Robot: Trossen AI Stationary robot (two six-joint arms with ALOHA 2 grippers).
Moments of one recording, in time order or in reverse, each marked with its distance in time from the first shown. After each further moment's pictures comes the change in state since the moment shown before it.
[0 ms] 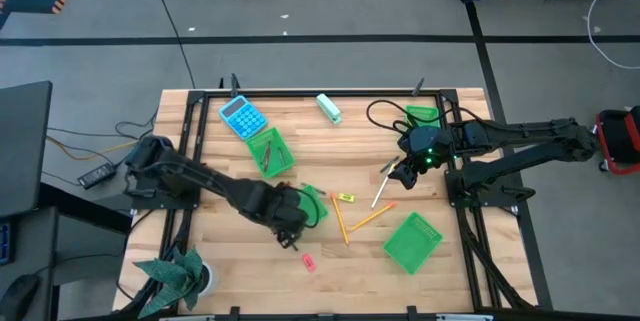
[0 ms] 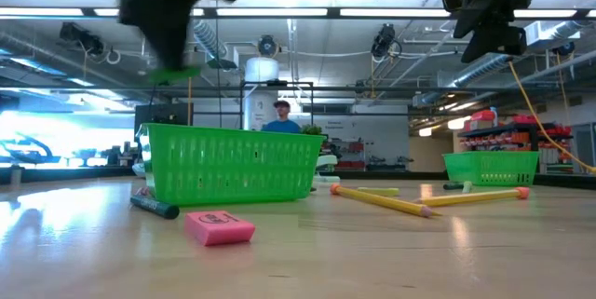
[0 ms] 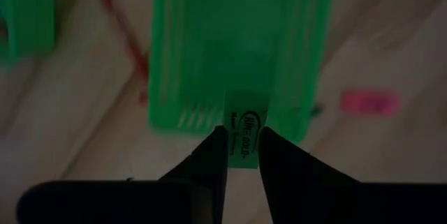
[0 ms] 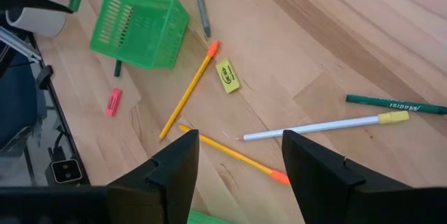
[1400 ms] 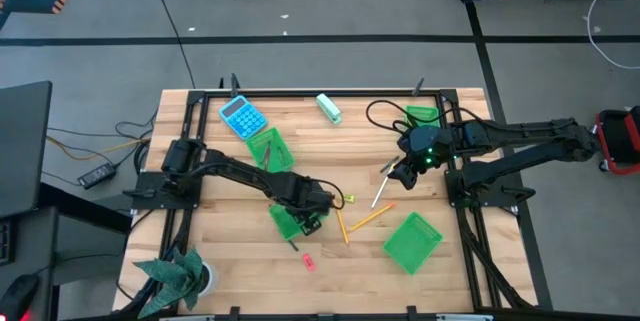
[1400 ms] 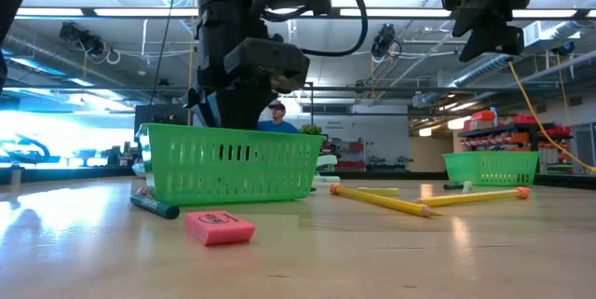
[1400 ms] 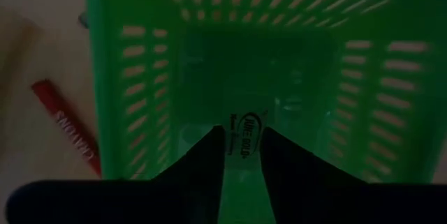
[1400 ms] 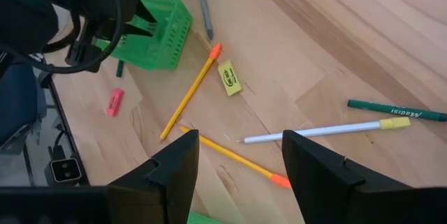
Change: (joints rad) left arm 0.168 0.246 -0.003 0.214 0.080 0.224; right arm 0.000 0.000 0.000 0.010 0.000 -0.019
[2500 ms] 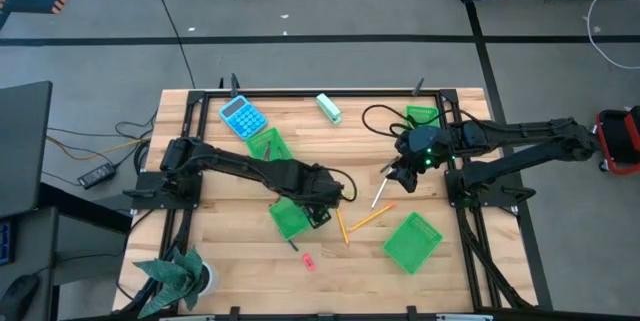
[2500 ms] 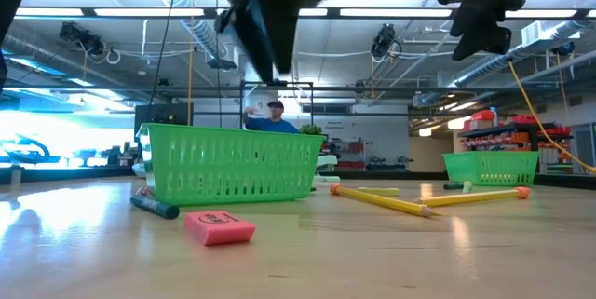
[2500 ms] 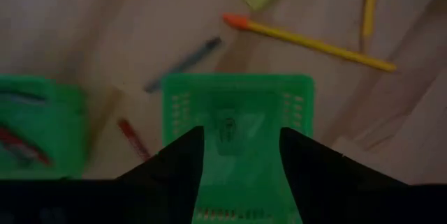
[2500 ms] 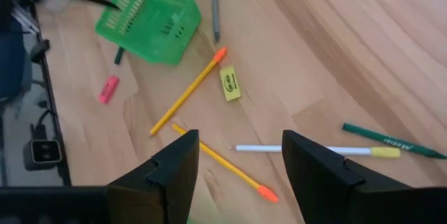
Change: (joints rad) left arm 0.002 -0.012 0.354 -0.300 -0.126 0.060; right arm 0.002 0.018 0.000 0.028 0.004 -0.157
